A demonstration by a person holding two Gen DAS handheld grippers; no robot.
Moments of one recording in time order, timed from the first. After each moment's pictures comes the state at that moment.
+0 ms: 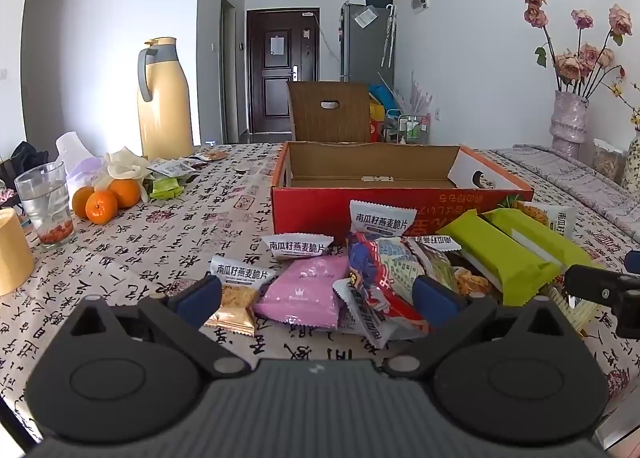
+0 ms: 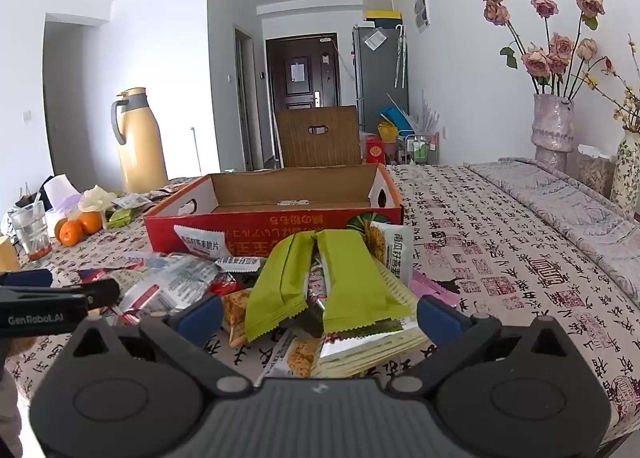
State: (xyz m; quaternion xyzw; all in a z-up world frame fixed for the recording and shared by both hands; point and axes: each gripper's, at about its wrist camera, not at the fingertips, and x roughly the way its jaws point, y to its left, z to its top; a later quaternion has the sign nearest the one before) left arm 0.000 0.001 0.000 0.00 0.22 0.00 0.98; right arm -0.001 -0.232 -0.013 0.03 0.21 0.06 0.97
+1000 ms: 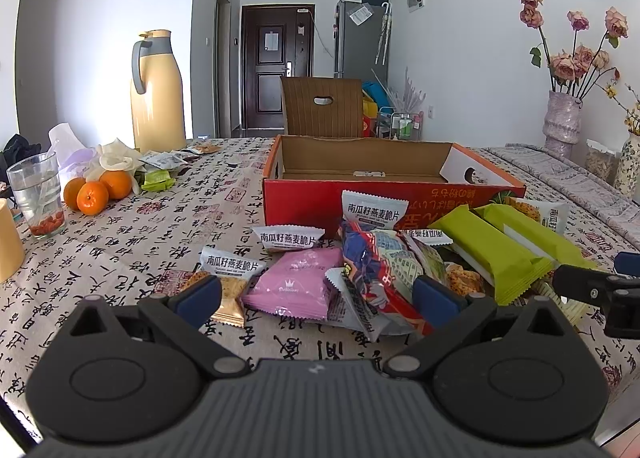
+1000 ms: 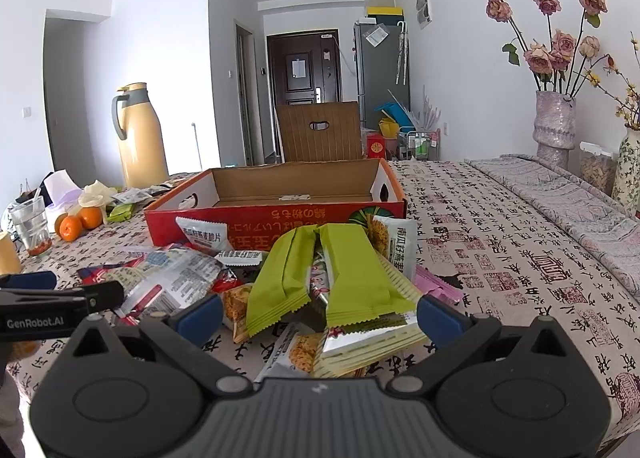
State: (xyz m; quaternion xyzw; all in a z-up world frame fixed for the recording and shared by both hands) left arm -0.001 -0.001 -0.007 0.00 0.23 -0.02 0.97; right arm 0.004 -0.230 -0.015 0.03 0.23 0.06 0.97
